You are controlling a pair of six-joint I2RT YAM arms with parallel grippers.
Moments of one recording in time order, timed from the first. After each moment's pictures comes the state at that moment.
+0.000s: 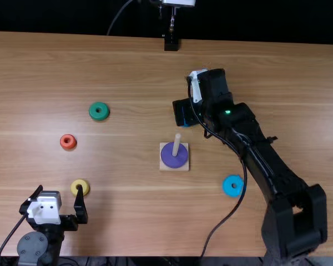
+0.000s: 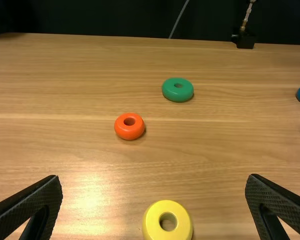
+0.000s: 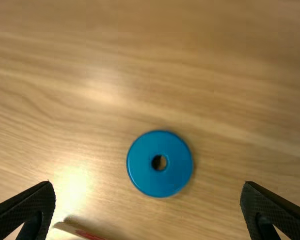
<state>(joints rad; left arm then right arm) -0.08 0.01 0.10 -0.38 -0.05 -0.09 0.35 1.96 1.54 -0.51 -0.04 0.04</state>
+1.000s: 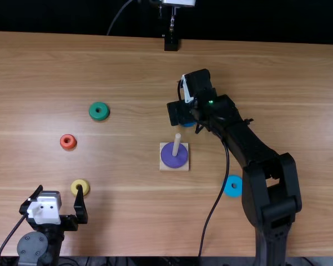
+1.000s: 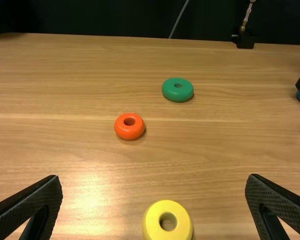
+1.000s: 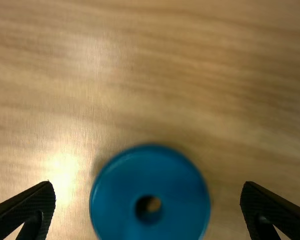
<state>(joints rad) -0.08 0.01 0.10 -0.38 -0.05 -0.09 0.35 2.22 1.70 -0.54 -0.01 0.05</state>
